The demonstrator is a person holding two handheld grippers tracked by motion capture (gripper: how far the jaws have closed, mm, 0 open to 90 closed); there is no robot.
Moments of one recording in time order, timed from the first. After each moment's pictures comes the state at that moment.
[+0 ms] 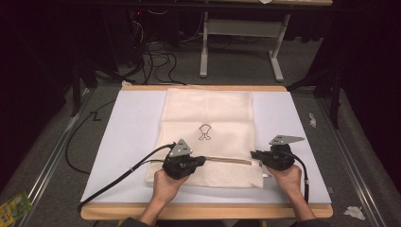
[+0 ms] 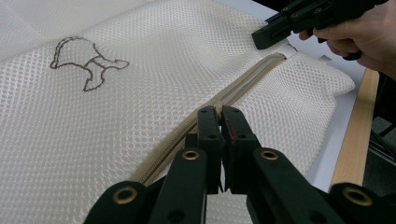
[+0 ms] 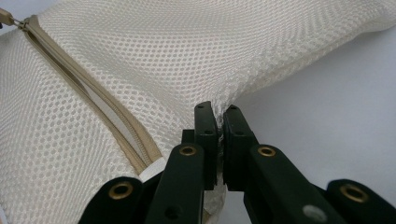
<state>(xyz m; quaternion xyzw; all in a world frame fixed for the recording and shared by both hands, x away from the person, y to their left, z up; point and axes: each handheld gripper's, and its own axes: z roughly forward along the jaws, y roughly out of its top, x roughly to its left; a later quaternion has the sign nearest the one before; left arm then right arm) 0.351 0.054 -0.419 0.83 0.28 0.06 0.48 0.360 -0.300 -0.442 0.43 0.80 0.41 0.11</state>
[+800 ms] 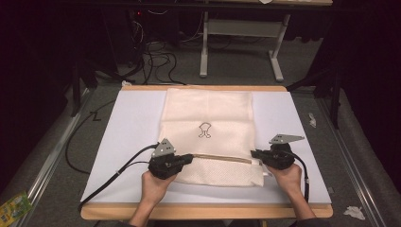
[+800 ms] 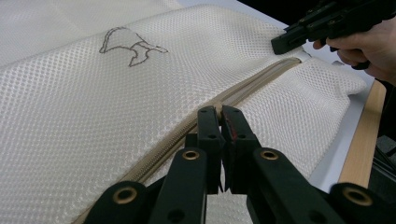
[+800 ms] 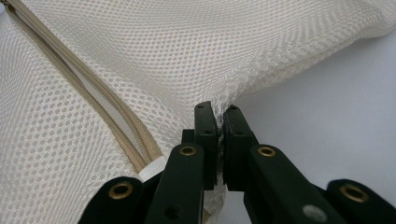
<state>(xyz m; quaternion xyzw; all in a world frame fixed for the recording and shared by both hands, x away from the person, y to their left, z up) 0.349 0.091 -0.417 0.81 0.31 0.07 0.50 0.362 -0.299 -0.440 0.43 0.80 0.41 0.12</state>
